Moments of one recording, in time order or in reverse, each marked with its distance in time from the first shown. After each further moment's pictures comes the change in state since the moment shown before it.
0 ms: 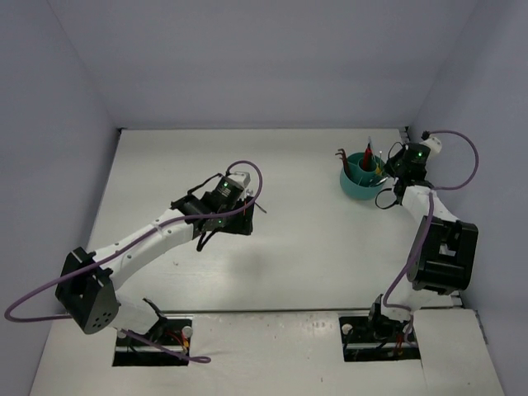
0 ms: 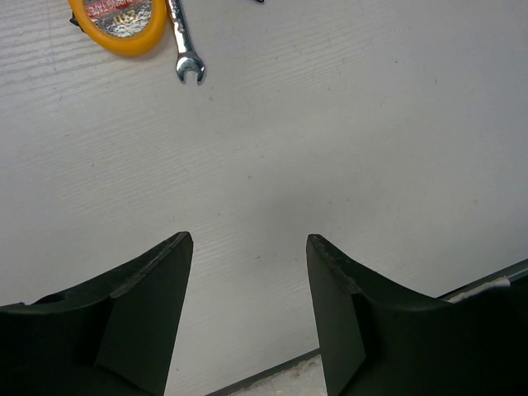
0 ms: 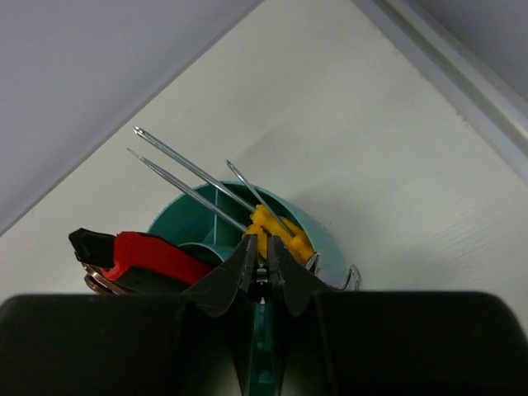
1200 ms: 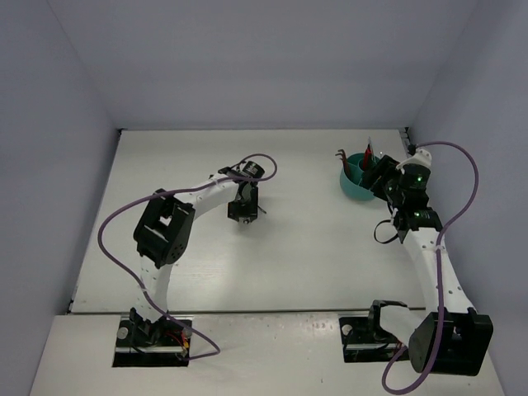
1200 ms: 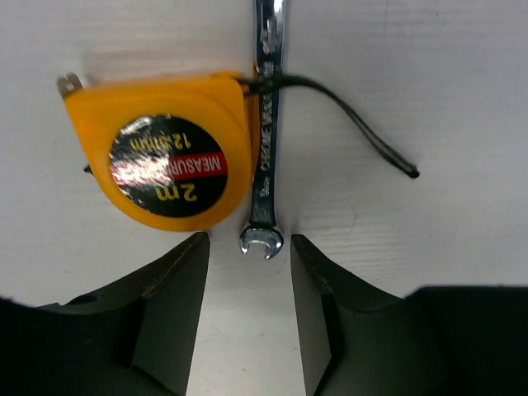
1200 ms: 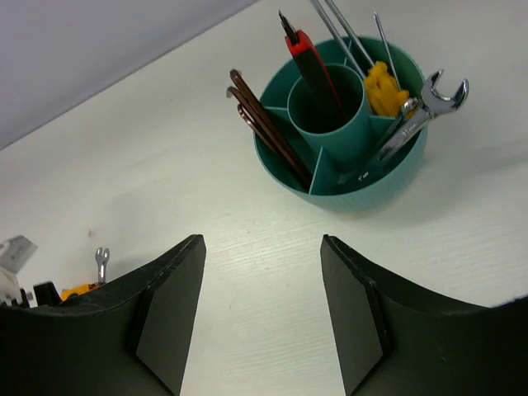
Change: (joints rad) left arm 0.129 0.659 0.425 -0.116 -0.050 -0.073; right arm 0.140 -0.538 -0.183 -0.340 -0.134 -0.062
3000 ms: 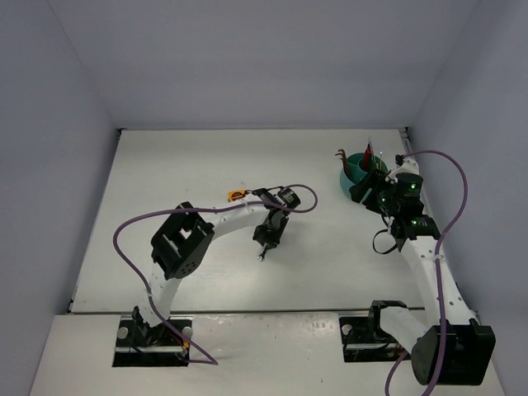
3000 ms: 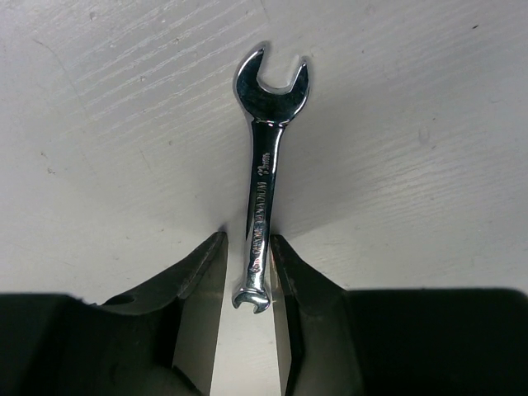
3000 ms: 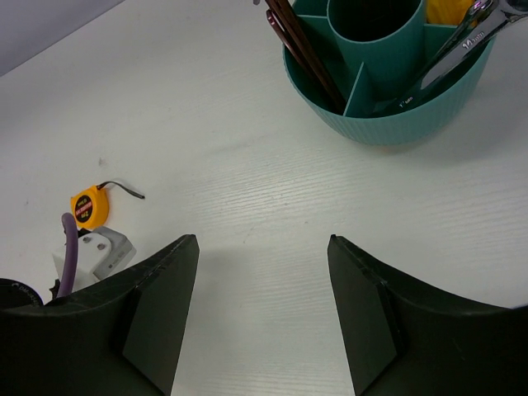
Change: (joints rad) left arm -0.276 0.023 0.024 -0.098 0.034 0.119; right arm 0.051 -0.063 -0.051 -0.113 -0.081 -0.005
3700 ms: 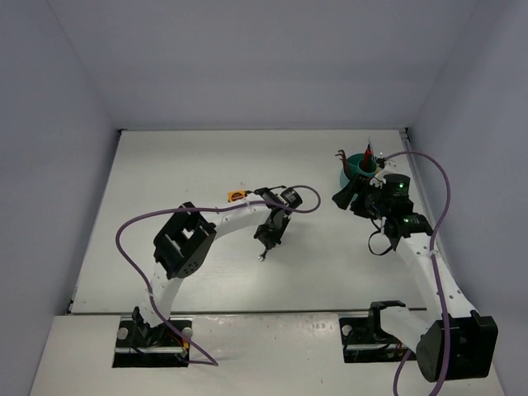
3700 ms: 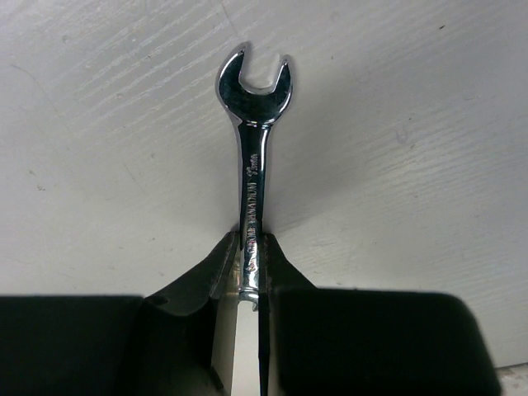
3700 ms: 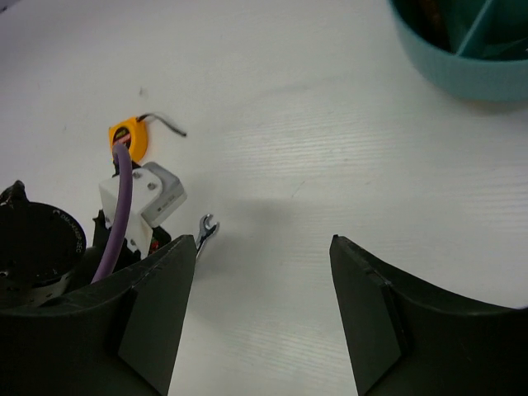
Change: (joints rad) left arm 0.000 0.031 0.053 -0.029 0.029 0.048; right arm 0.072 0.025 -0.002 -0.032 -0.113 0.011
